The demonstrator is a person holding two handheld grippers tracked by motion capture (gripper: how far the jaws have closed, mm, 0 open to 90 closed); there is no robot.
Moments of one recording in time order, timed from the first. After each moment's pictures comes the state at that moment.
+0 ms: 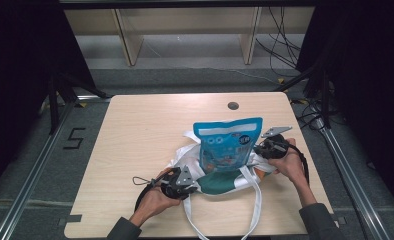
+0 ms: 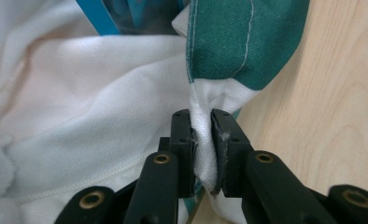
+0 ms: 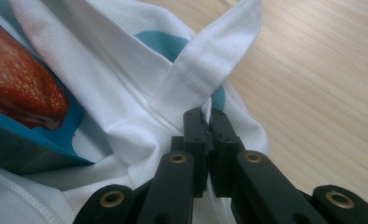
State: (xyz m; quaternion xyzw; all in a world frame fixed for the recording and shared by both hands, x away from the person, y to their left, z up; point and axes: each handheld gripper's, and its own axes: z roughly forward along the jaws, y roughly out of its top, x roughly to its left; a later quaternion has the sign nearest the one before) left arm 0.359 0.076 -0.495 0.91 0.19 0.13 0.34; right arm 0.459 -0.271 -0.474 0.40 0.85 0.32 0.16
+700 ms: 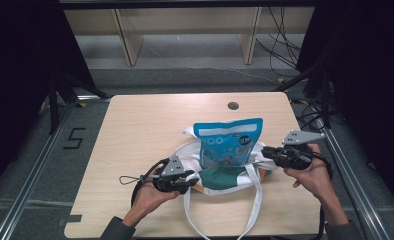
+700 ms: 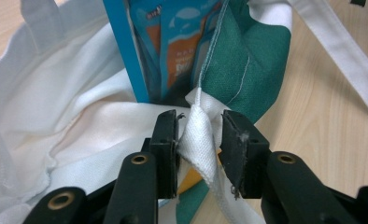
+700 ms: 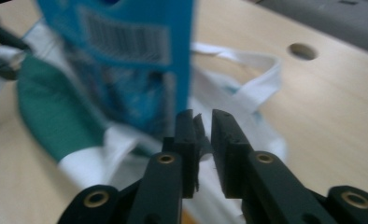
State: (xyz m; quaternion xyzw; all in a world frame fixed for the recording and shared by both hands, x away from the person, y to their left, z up) left arm 0.353 0.090 -0.459 0.86 0.24 0.12 0.44; right arm 0.382 -0.286 -0.402 0.33 0.83 0.41 0.16
